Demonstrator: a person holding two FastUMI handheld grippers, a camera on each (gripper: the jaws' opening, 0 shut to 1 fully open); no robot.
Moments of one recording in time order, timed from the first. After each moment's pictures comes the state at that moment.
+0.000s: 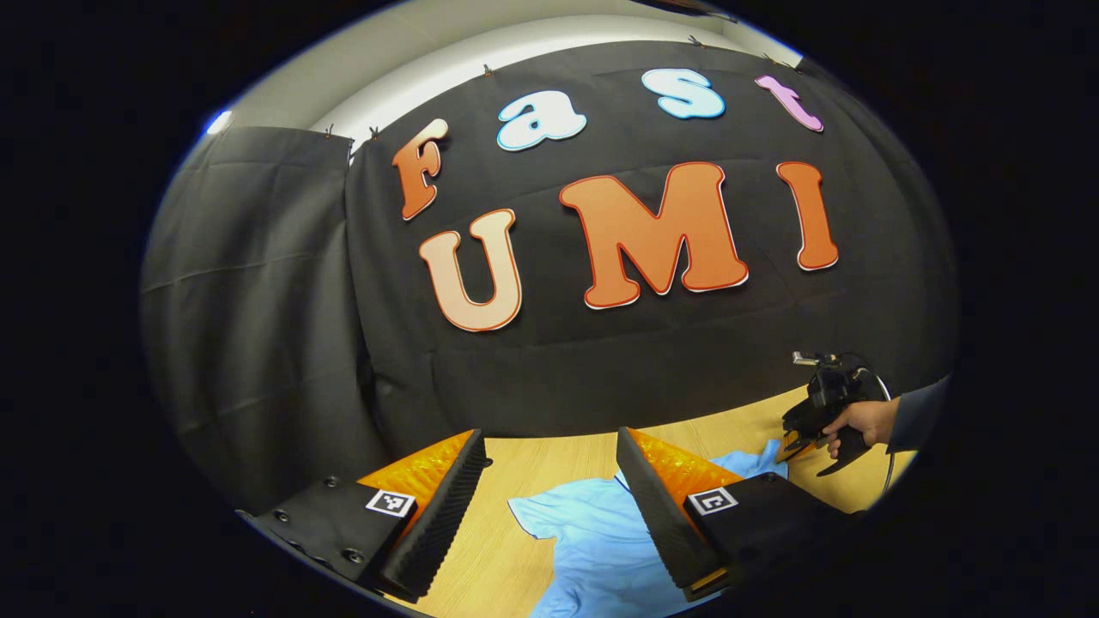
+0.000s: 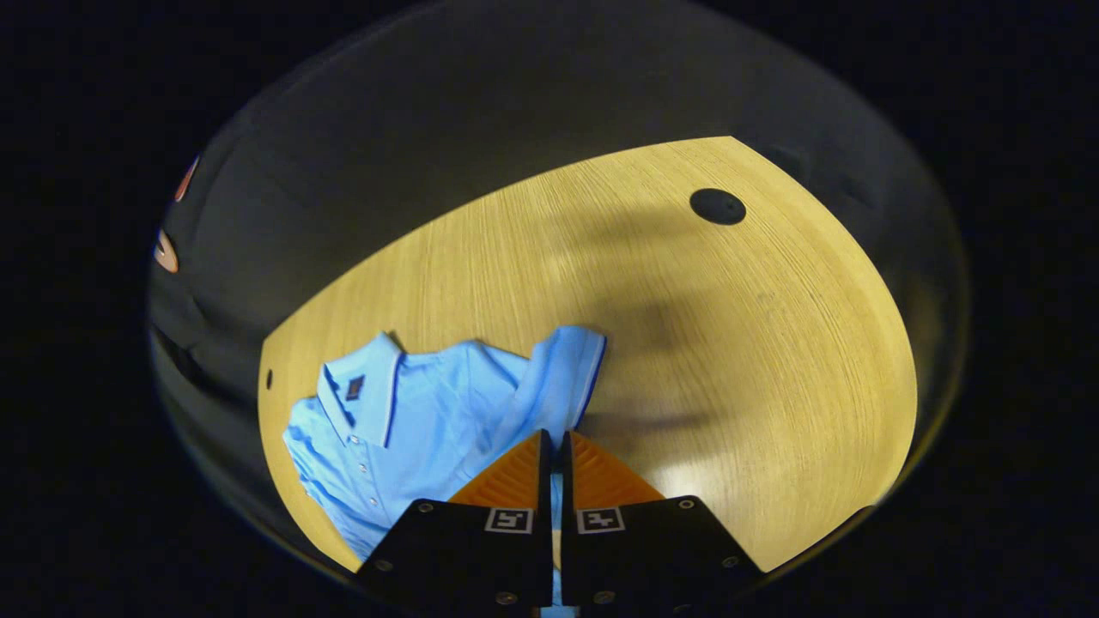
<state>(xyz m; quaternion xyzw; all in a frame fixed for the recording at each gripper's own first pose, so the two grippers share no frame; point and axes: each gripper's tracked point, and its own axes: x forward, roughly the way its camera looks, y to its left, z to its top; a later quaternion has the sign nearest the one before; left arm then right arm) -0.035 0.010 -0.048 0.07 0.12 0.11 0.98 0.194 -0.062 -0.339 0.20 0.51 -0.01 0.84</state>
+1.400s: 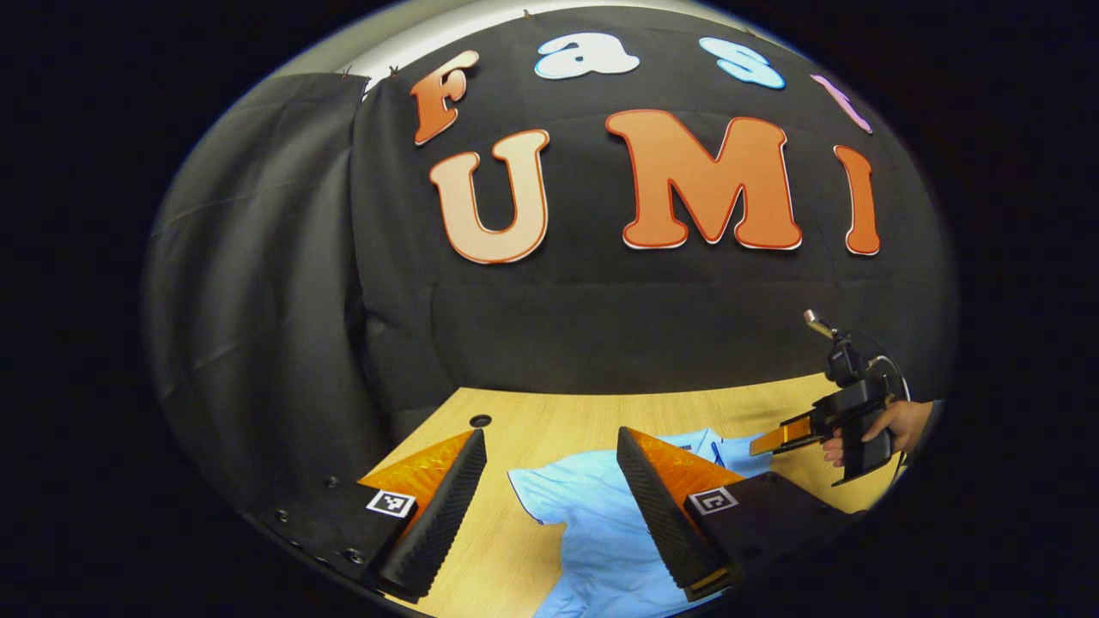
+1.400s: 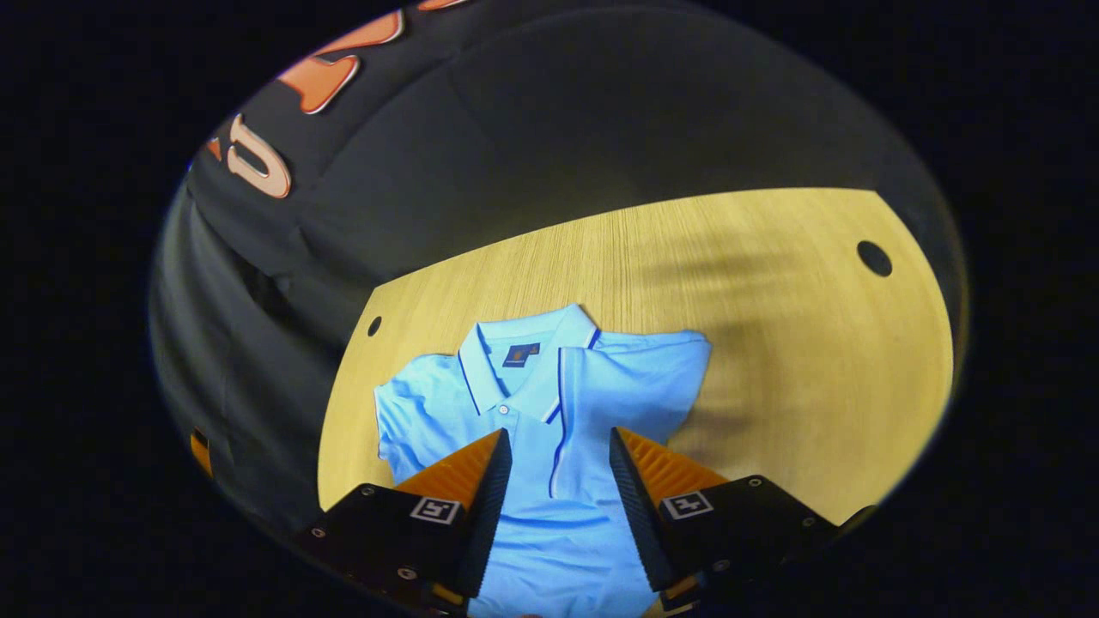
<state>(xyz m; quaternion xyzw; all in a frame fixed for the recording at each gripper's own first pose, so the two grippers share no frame) 0.021 0.079 -0.129 0.00 0.22 0.12 0.97 0.181 0.053 -0.270 0.17 0.45 0.17 0.86</state>
